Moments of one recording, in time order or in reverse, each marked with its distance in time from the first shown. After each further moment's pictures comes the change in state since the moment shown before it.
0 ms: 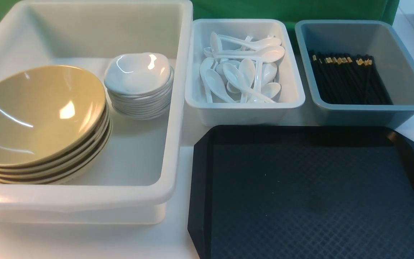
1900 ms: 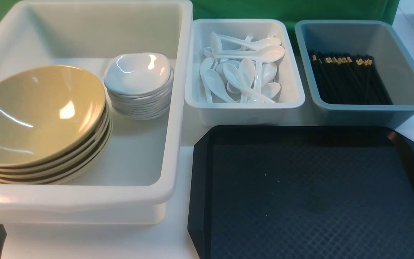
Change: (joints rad) right arm 0.000 -0.001 0.000 0.000 0.000 0.000; left arm 0.237 -0.036 0.466 -0.026 -0.489 0.000
